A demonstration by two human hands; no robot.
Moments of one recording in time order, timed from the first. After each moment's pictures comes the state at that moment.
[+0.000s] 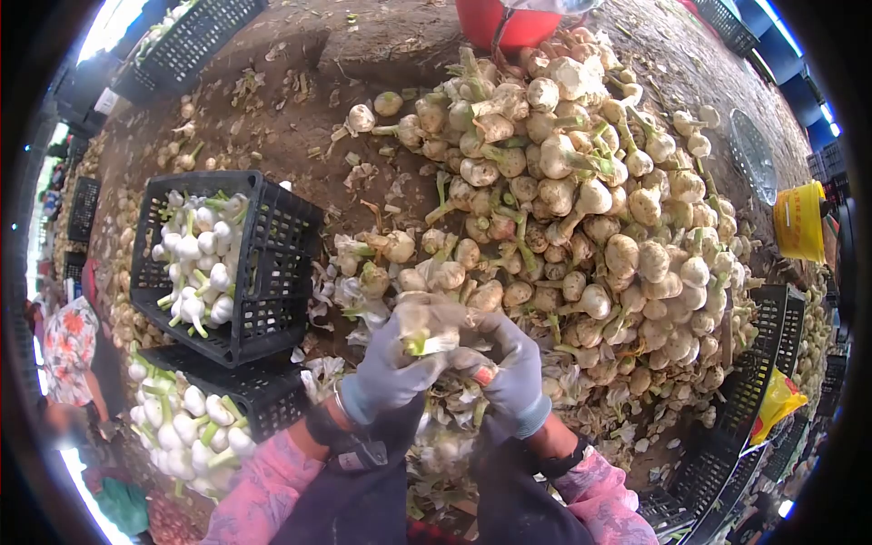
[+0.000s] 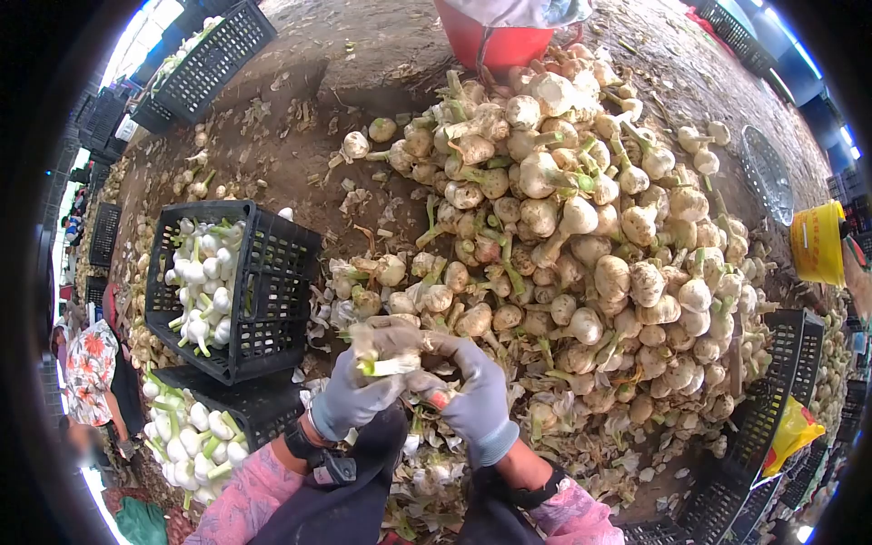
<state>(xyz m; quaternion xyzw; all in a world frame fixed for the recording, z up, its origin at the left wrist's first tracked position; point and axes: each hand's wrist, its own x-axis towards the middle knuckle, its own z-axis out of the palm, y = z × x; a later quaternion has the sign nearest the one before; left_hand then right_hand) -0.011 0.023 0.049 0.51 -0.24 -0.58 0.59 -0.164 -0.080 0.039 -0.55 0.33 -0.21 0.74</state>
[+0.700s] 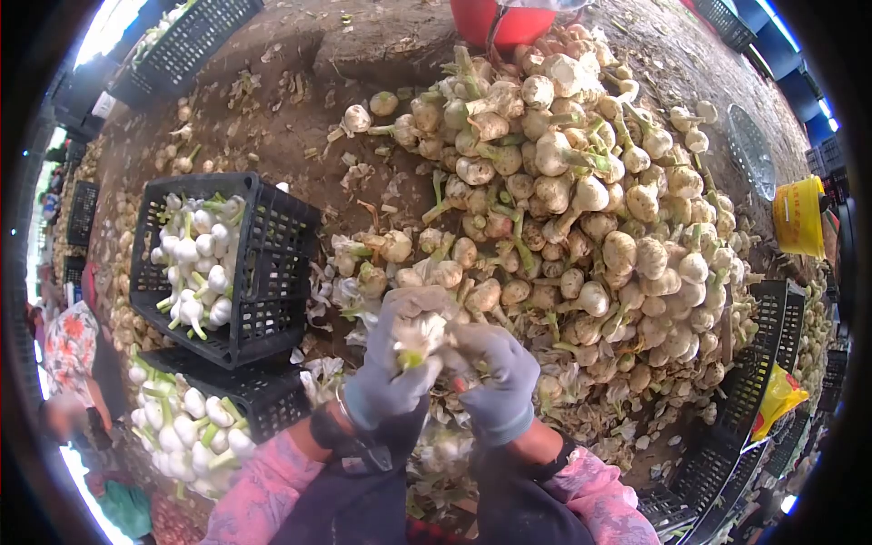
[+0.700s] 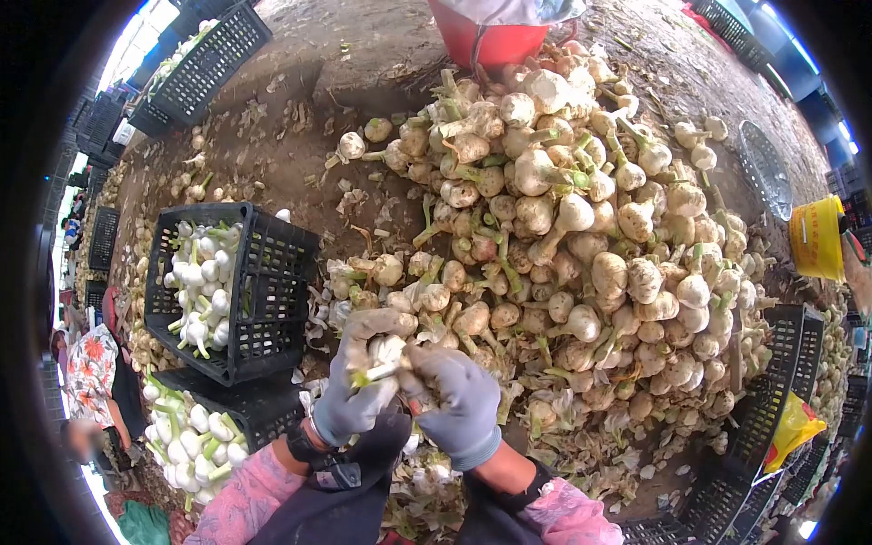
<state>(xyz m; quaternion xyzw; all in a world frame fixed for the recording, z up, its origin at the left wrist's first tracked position) -0.009 0.013 0.053 0.60 -0.47 -0.33 0.55 -0.159 -0.070 0.053 -0.75 0.32 -0.31 0.49</state>
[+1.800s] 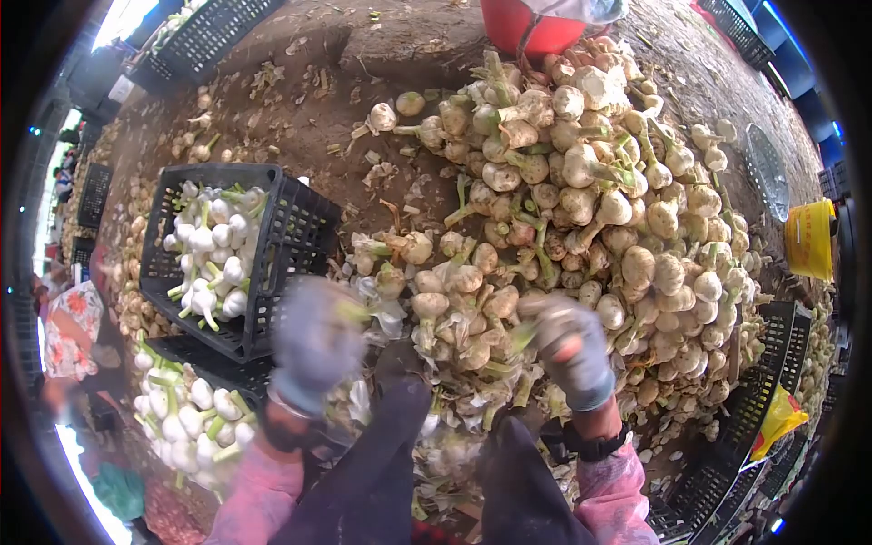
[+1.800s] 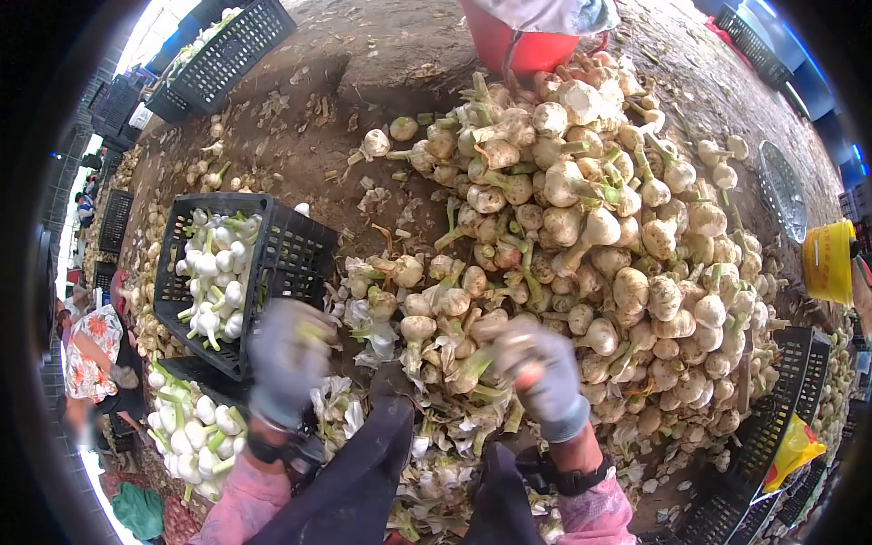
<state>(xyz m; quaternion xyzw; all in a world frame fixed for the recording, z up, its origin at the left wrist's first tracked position) 0.066 0.048 0.078 0.75 -0.56 0.04 0.34 -0.184 -0.145 0.037 -0.49 0.21 -0.17 0.83</state>
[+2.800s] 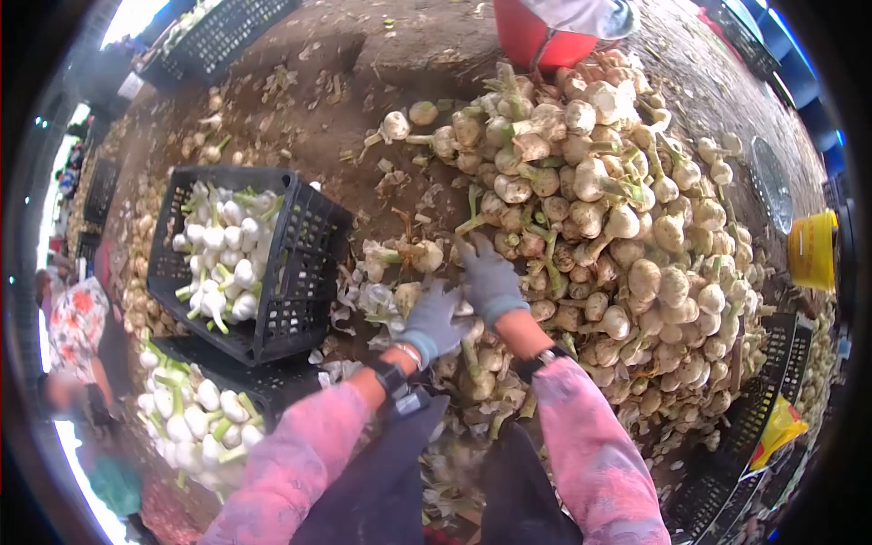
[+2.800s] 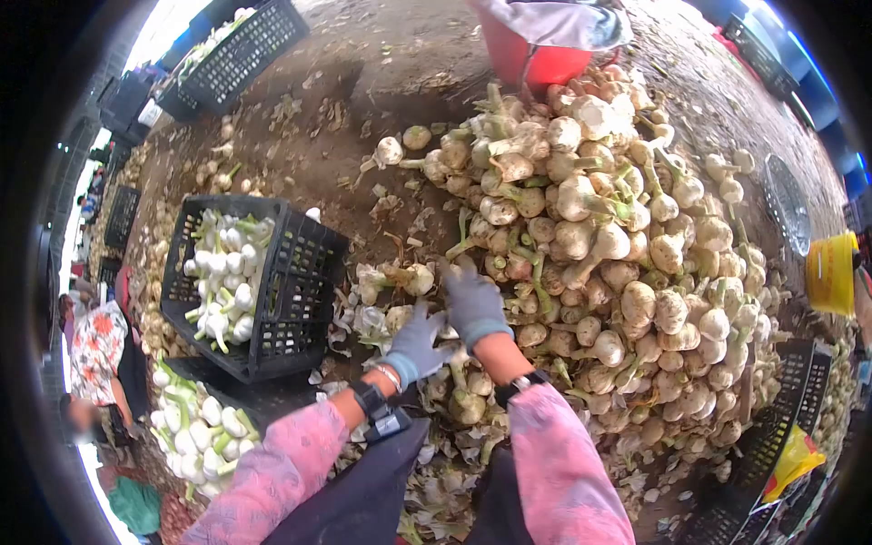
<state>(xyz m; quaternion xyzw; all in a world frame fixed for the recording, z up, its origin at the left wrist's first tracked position) 0.018 -0.016 -0.077 0.81 -0.46 -0.32 0.14 -0.056 -0.146 -0.094 -0.93 0.30 -0.05 0.21</state>
